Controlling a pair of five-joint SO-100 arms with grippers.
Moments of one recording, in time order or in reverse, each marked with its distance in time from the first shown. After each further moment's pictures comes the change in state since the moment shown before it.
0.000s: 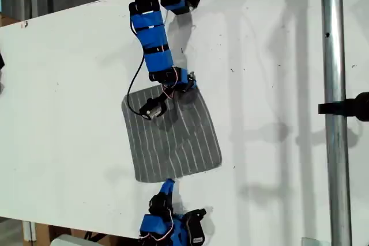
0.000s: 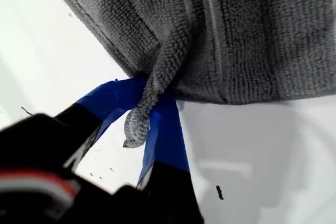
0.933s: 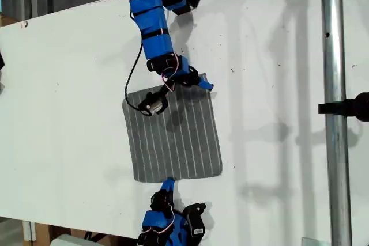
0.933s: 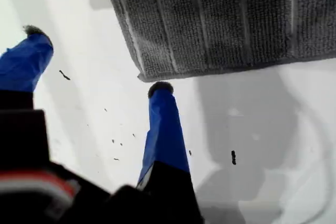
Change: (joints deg) arm 0 -3.5 2.5 10.7 -1.8 -0.1; arm 1 -6.2 12.0 0.7 6.7 0.0
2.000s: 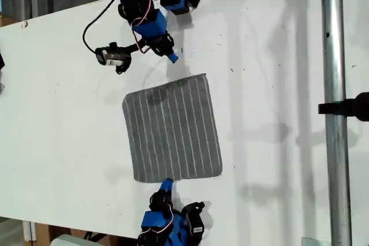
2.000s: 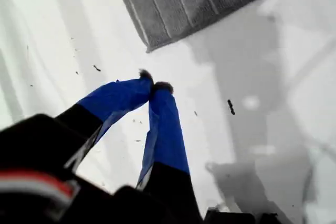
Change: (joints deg) arm 0 -2.5 0.0 0.4 0.5 1.9; arm 1 5.3 42.1 19.5 5.7 8.7
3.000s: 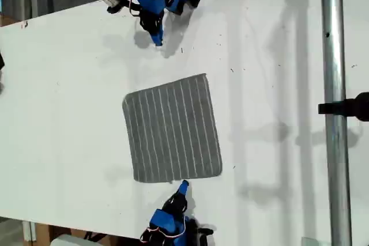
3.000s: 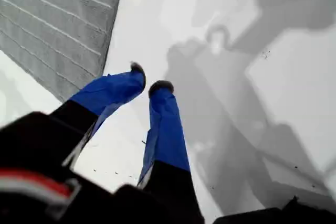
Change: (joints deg) arm 0 20.1 0.0 -0.3 2.9 27.4; arm 1 30.3 65.0 51.9 4.3 22.0
